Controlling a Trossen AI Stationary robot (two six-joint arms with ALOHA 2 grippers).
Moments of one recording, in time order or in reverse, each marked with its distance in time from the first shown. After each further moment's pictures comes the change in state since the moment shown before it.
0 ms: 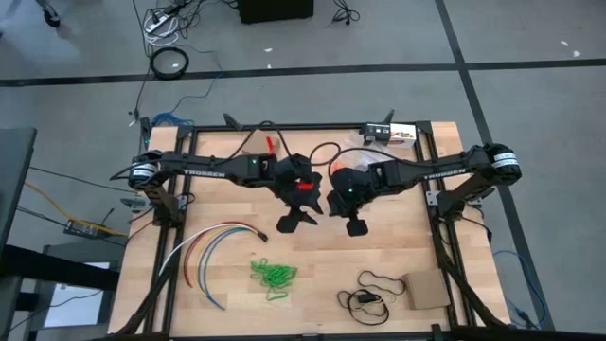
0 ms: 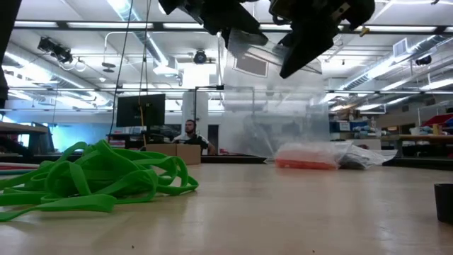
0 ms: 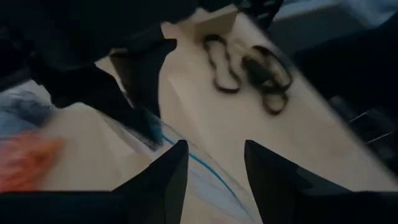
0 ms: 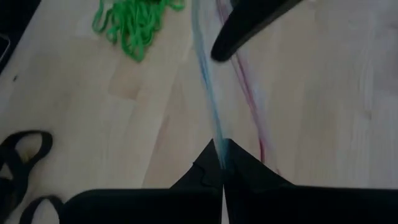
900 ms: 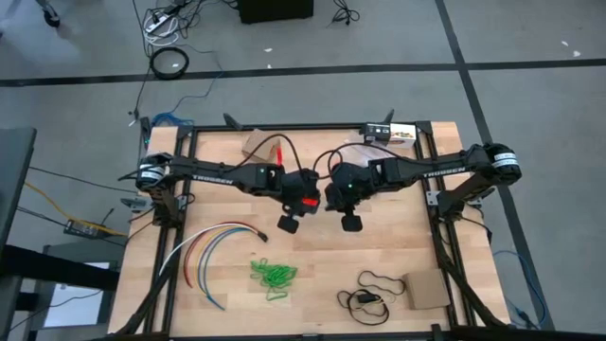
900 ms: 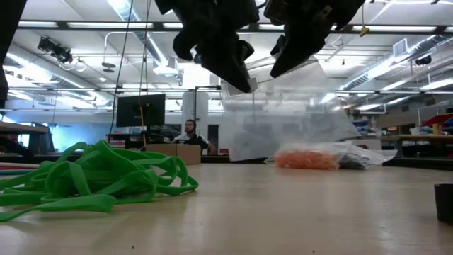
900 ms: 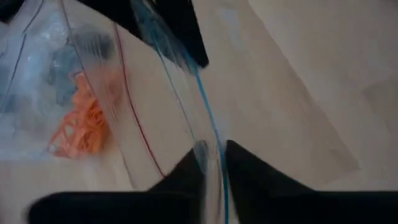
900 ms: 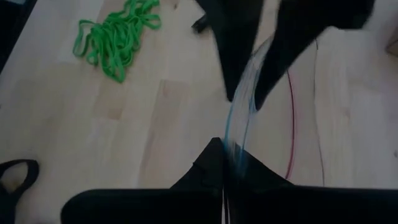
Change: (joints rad) left arm -0.046 0.062 0.000 -0.128 -0.420 0.217; right arm -0.027 0.000 0.000 0.044 0.025 0.061
